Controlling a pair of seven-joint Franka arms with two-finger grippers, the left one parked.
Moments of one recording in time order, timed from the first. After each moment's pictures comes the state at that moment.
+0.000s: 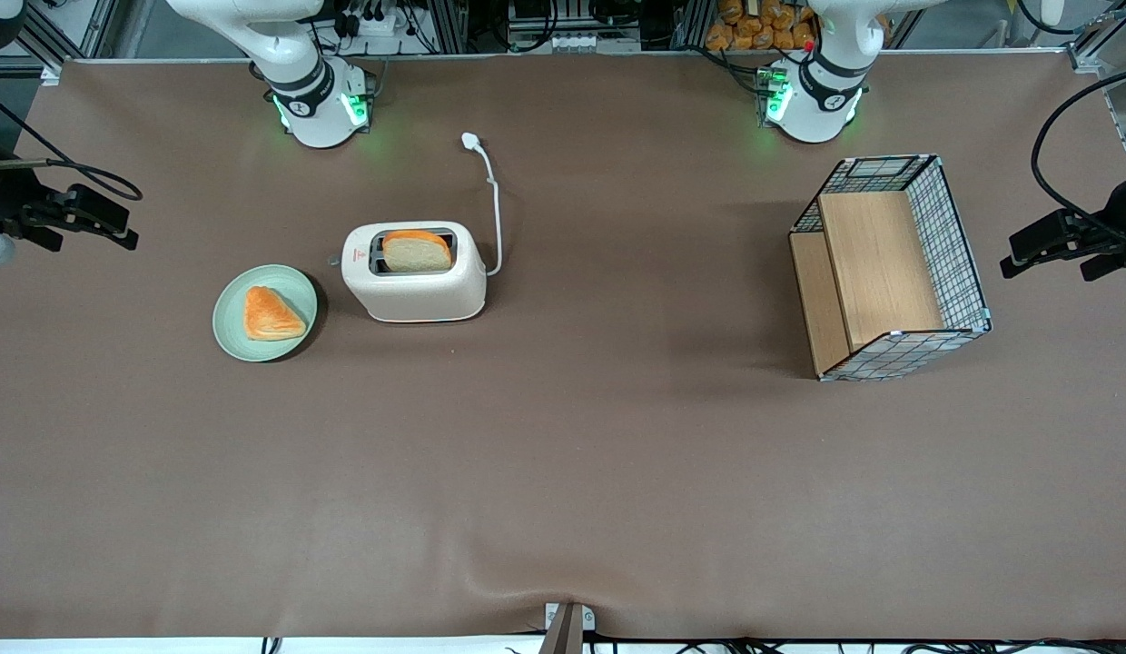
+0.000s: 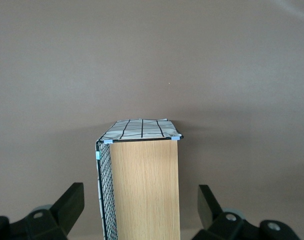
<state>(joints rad) 0.02 -0.06 -0.07 -1.66 0.03 1.59 -0.05</state>
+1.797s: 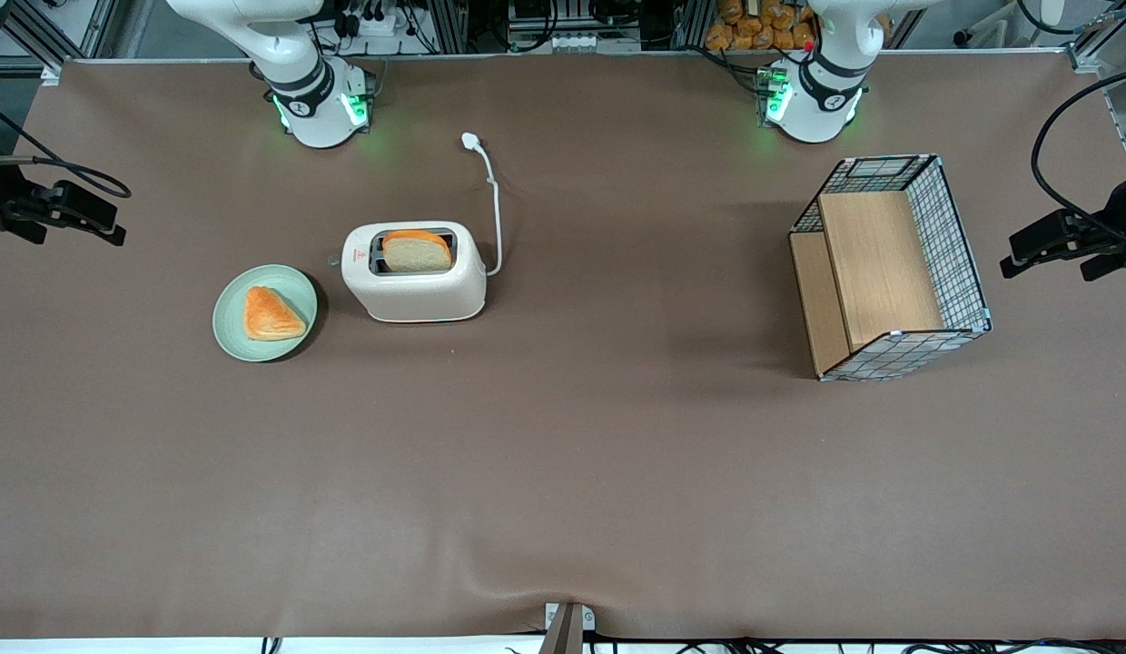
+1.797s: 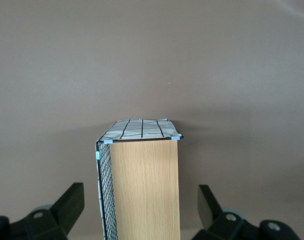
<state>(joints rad) 0.03 -0.02 -0.07 -1.58 0.00 1.52 -0.01</state>
